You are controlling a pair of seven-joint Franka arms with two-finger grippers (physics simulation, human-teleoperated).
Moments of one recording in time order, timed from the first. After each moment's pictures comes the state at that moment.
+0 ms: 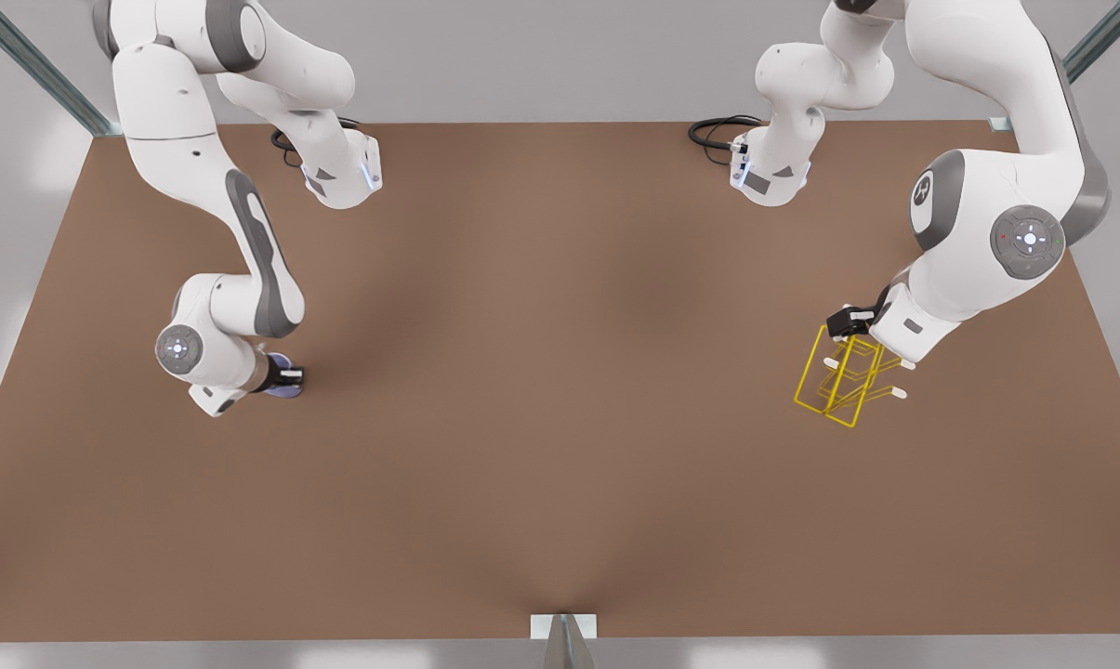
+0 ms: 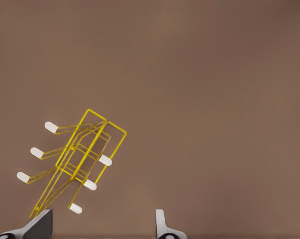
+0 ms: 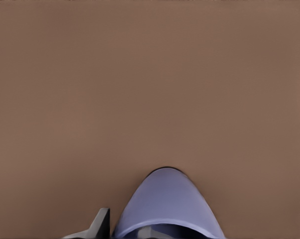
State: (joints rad) left arm -0.16 0.15 0.04 -1.57 0.01 1.58 -0.20; right arm -0.02 0.36 -0.01 -2.08 0.02 2.27 -0.09
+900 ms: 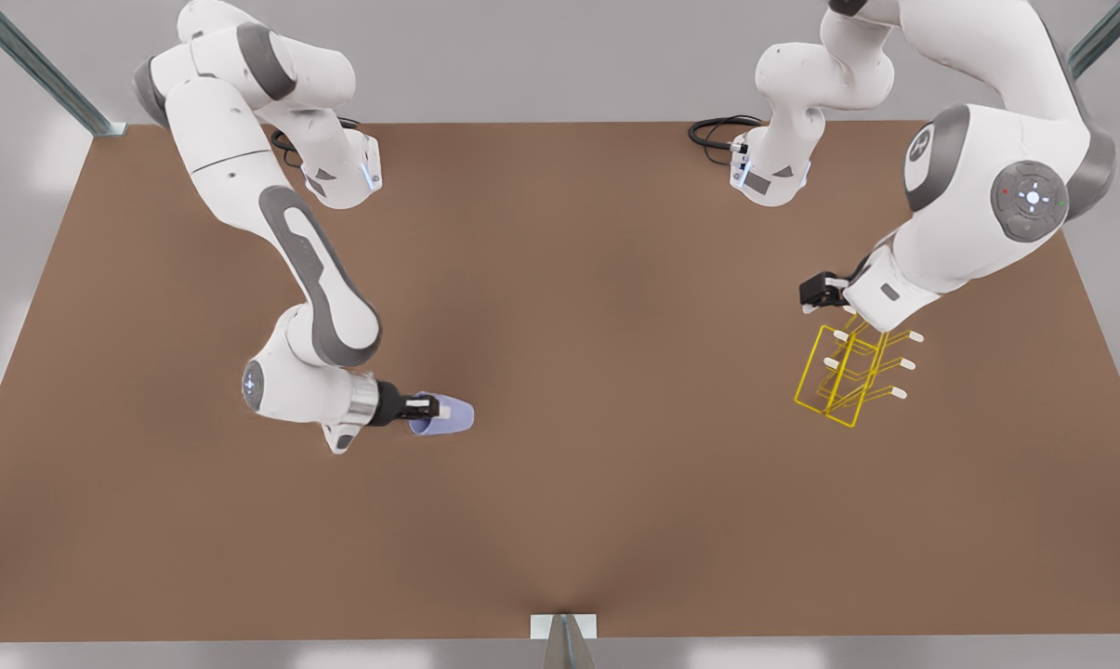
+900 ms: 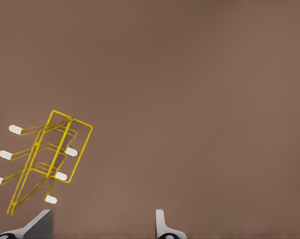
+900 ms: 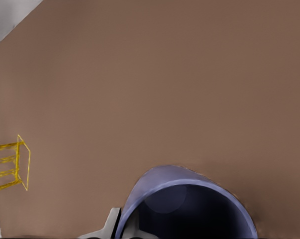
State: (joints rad) left arm -0.16 0.18 -0.03 -1.38 -0.08 1.43 -0.14; right arm 0.07 0.58 0.29 -1.68 0.78 2.23 -0.13
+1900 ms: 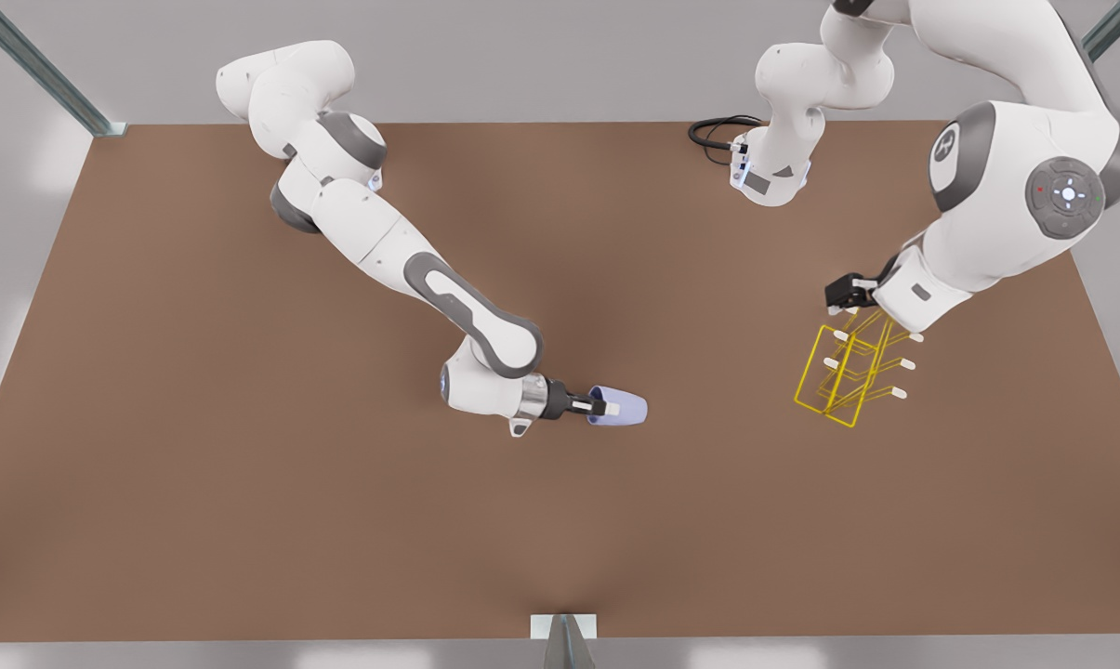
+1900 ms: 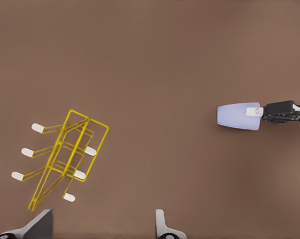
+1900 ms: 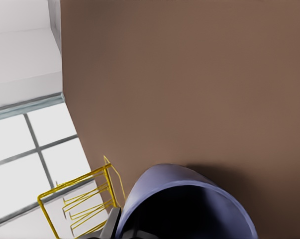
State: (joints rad) left arm -0.15 0.16 0.00 -1.39 -0.05 1.42 -0.12; right arm 0.34 1.13 0.56 -1.21 1.11 2.64 -0.09
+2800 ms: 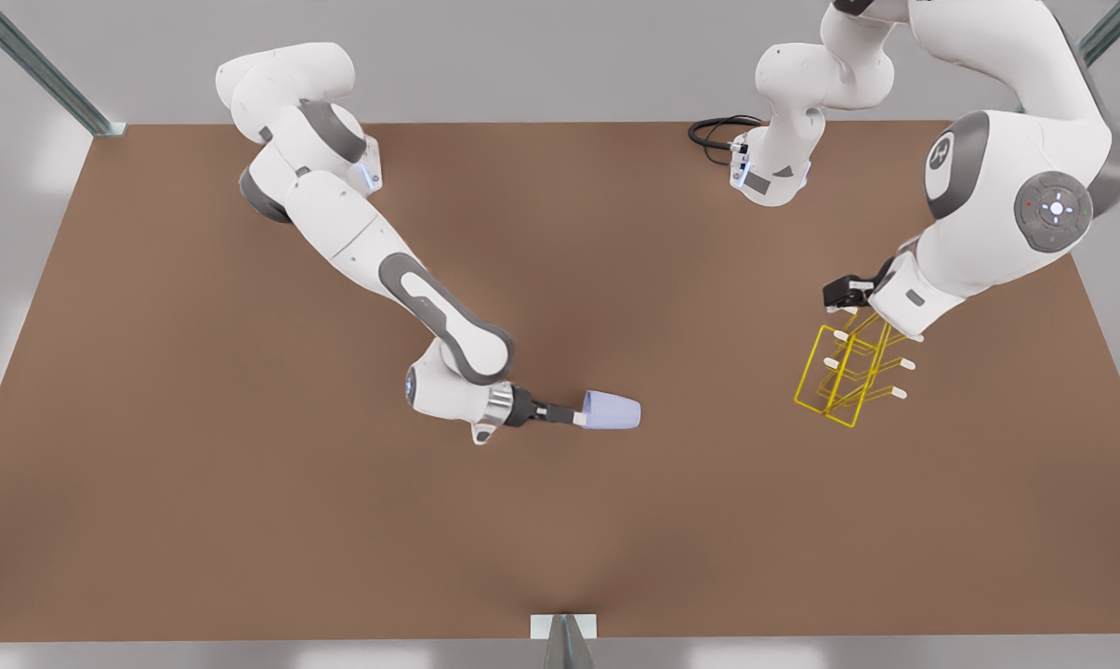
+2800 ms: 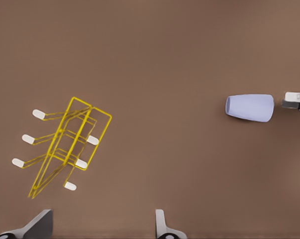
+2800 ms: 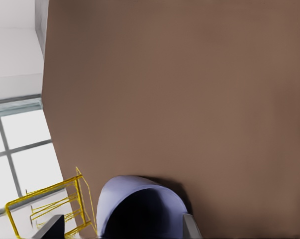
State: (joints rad) left arm -0.15 0.16 0.00 -1.44 -0.05 1.40 -0.16; right arm 0.25 0.99 0.48 -1.44 1.10 2.61 -0.18
